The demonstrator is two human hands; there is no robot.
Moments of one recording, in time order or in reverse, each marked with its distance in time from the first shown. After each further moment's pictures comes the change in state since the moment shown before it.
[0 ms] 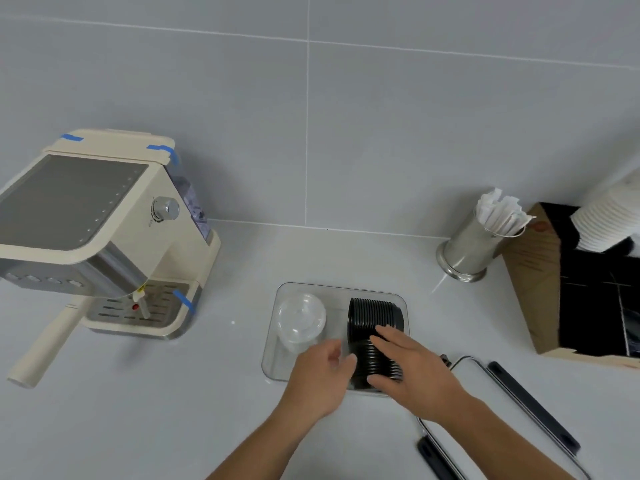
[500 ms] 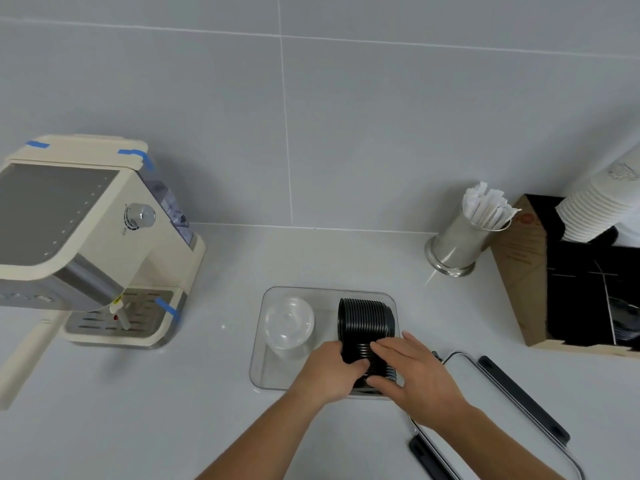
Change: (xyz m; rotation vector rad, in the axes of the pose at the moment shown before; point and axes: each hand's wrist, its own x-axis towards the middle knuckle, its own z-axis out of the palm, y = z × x) left_hand 0.033 0.012 0.024 0.051 -0.173 -0.071; right_hand -0.011 0.023 0.012 -0.014 0.259 -0.153
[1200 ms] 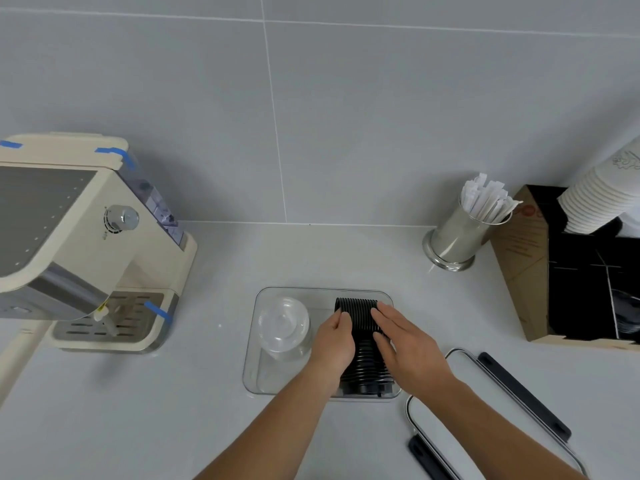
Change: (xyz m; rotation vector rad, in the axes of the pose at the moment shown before) left_hand 0.036 0.021 0.013 -0.509 0.206 -0.075; right_hand 0.030 0.011 0.008 0.002 0.123 0.203
